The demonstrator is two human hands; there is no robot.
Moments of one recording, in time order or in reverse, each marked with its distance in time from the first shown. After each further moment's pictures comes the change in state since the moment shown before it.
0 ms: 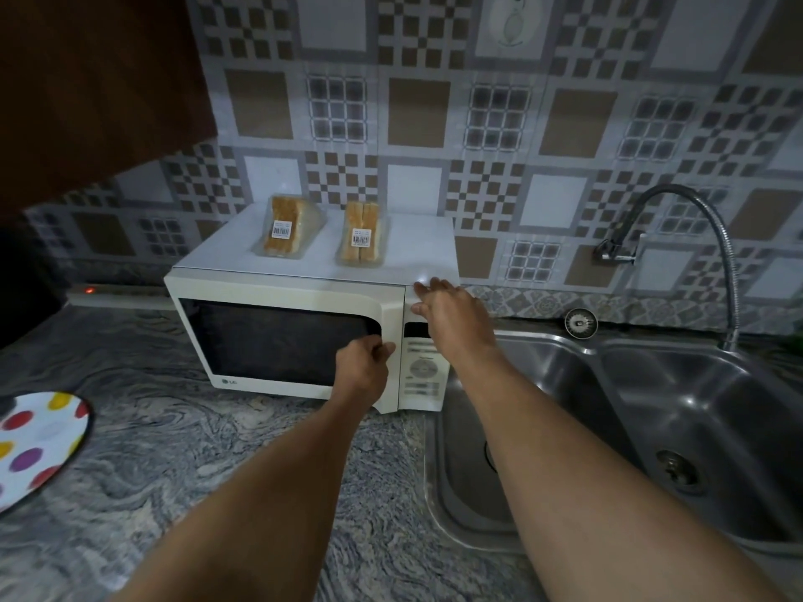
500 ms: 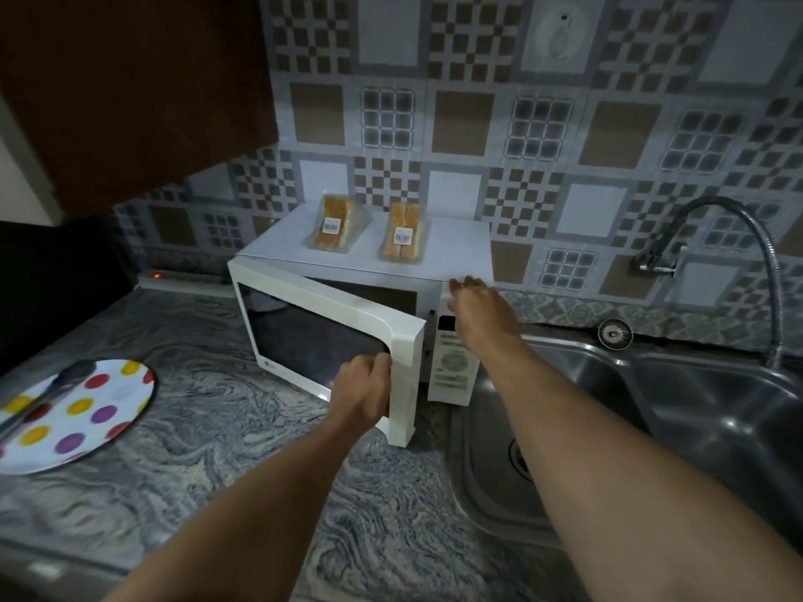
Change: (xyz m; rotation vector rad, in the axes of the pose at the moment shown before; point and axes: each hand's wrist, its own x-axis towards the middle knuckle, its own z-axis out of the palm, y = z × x) left_hand -0.072 -0.009 -0.052 -0.111 0.036 -0.077; right_hand -0.008 -0.016 -0.013 -0.020 -0.065 0.017
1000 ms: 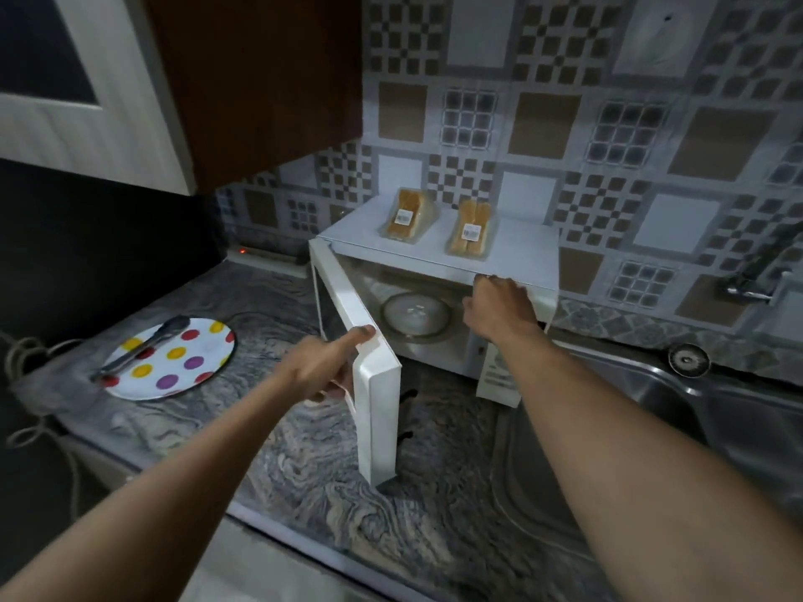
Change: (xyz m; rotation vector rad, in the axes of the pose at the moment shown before) left_hand -0.044 -0.003 -0.133 0.038 -0.119 -0.430; right_hand -0.006 -0.060 -0.016 0.053 -0.081 -0.046
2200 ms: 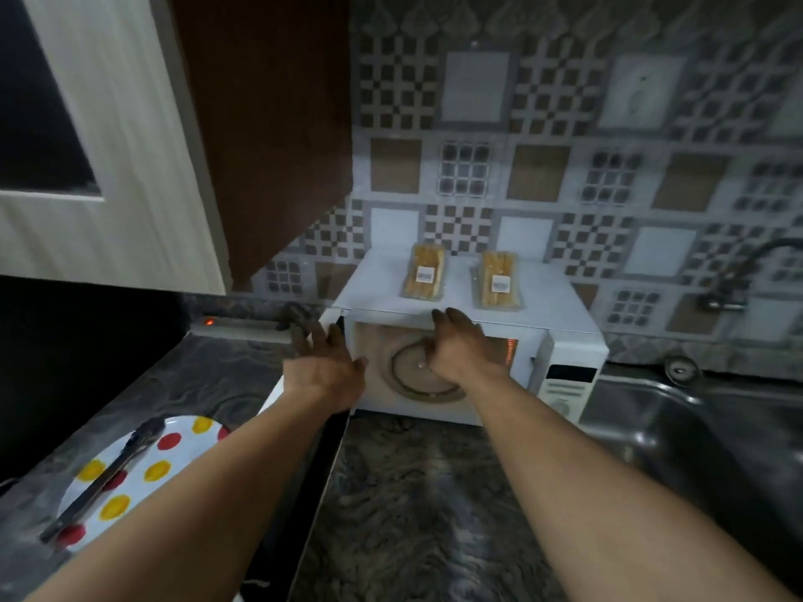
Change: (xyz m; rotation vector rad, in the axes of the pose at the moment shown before) left_hand 0.140 0.006 -0.099 0.842 0.225 0.300; right_hand 0.058 -0.134 0.032 0.079 -0.045 0.029
